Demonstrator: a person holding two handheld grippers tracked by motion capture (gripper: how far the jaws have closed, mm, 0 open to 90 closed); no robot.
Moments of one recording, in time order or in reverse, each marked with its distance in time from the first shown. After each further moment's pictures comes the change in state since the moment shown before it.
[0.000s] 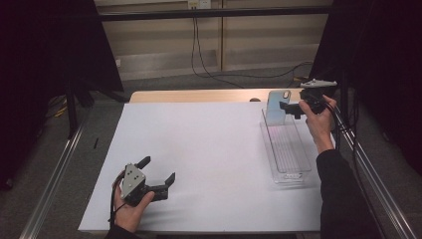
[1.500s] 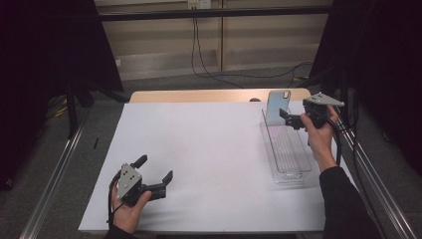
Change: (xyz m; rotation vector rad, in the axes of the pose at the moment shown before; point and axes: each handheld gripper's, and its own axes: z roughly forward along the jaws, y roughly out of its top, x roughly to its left) left arm 0.003 0.003 -0.006 -0.038 0.031 -0.019; right arm 0.020 -0.036 -0.024 -0.208 0.021 0.025
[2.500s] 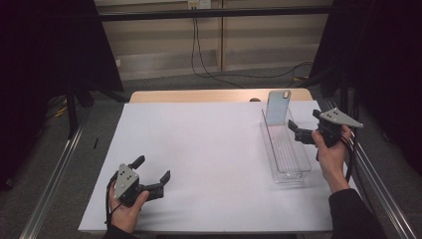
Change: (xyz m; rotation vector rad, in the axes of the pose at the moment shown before) left arm 0.003 -0.002 -0.003 0.000 0.015 -0.029; right arm 0.014 -0.019 -0.059 -0.105 -0.009 -0.002
